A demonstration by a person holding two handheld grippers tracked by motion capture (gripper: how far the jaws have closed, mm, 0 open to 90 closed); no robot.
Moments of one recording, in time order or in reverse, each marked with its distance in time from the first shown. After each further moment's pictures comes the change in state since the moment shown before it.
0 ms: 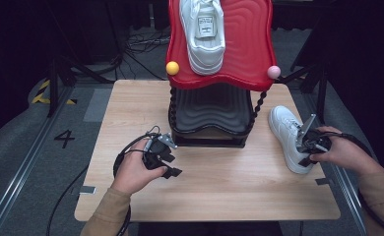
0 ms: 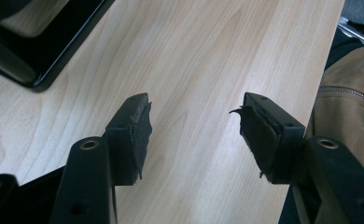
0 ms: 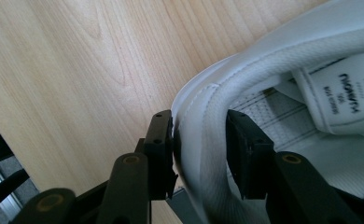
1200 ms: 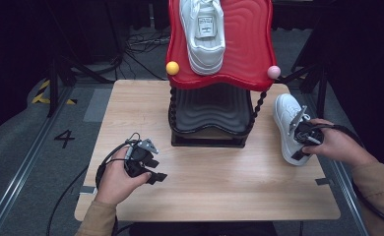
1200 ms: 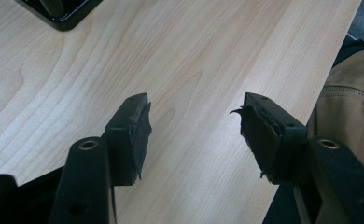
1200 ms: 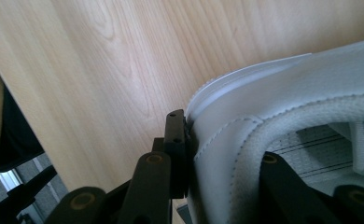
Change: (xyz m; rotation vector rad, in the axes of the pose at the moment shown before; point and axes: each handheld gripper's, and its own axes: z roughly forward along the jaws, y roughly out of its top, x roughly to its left) left arm 0.003 -0.040 -0.017 -0.028 0.041 -0.111; right arm 0.006 0.035 -0.027 -0.007 0.032 -0.035
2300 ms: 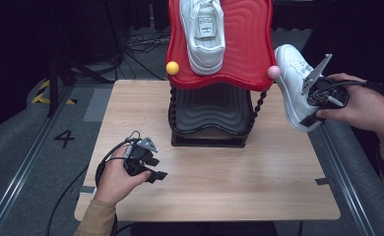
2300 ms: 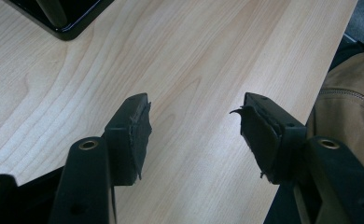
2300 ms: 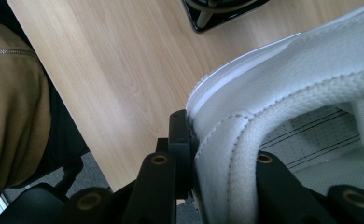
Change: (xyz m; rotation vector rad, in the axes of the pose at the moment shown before) left arm 0.000 0.002 -0.004 -0.017 0.002 0.009; right arm 0.037 0.045 -0.154 -0.085 -0.135 0.020
